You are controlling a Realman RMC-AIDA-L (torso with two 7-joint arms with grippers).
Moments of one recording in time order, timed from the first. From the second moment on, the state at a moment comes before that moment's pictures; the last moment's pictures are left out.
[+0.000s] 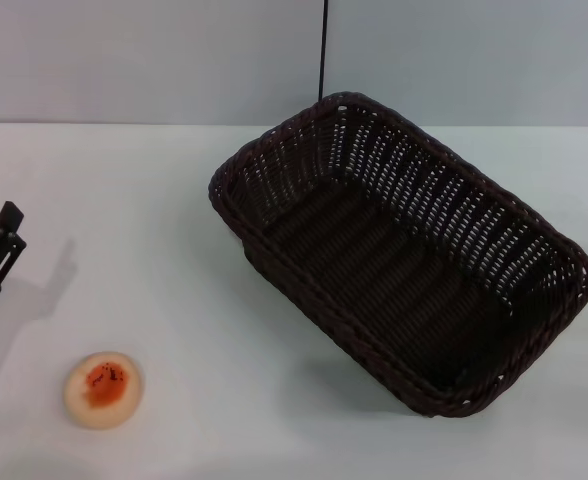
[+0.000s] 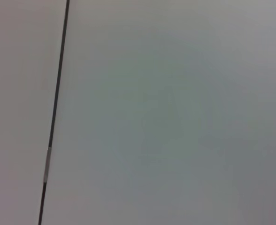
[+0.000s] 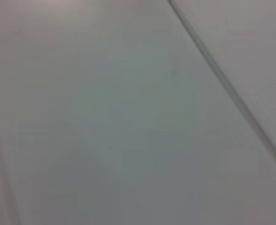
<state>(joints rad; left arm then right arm) -0.17 -2.07 -0.48 -0.03 2.15 1.55 -0.37 0.22 2.06 -0.64 -0.17 -0.90 -1.72 0.87</state>
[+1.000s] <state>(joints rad) -0.14 -2.06 -0.48 -0.04 2.15 1.59 -0.38 0.25 1.99 -0.38 -1.28 -1.76 -1.77 2.16</state>
